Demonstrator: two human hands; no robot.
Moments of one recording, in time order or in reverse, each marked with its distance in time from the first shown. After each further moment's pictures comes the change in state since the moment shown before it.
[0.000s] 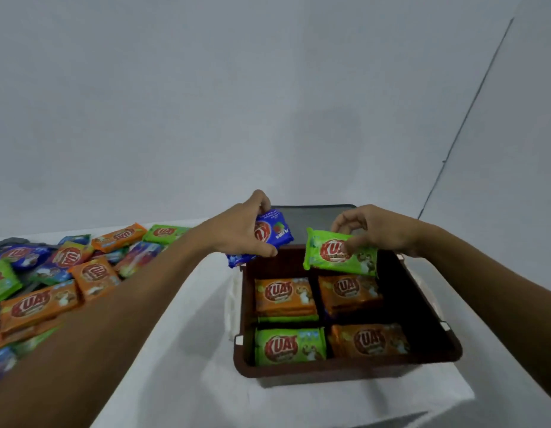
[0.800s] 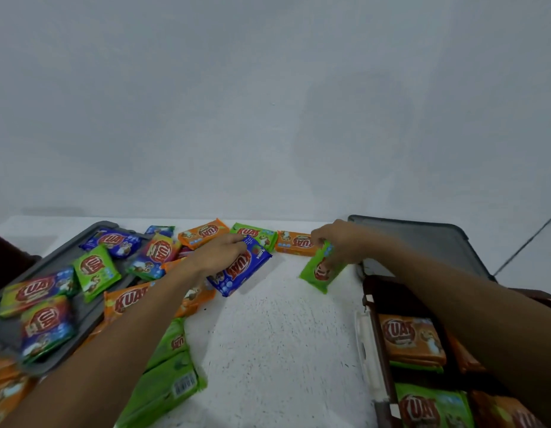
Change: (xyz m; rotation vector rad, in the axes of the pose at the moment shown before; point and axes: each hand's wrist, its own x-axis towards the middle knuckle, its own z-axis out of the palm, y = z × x) left_hand -0.058 -0.211 -0.052 -0.439 0.119 -0.560; right_hand 0.209 -0.096 0.143 -0.928 -0.158 -0.116
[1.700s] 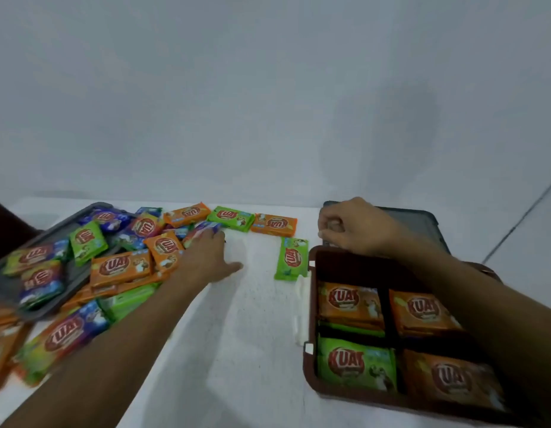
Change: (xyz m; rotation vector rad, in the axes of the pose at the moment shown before) left_hand -0.019 -0.009 0.080 0.864 0.336 0.036; right_hand -0.130 0.034 -0.007 0.233 0.378 -0.143
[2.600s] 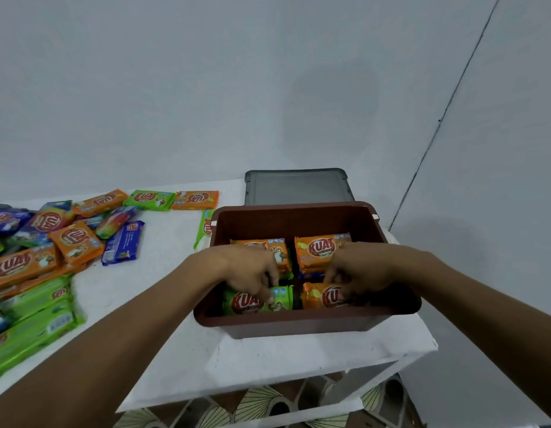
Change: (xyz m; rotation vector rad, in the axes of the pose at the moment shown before) left_hand -0.091 0.210 -0.032 -0.003 -0.663 0.829; right_hand -0.176 0.071 0.012 -0.107 -0.670 0.117
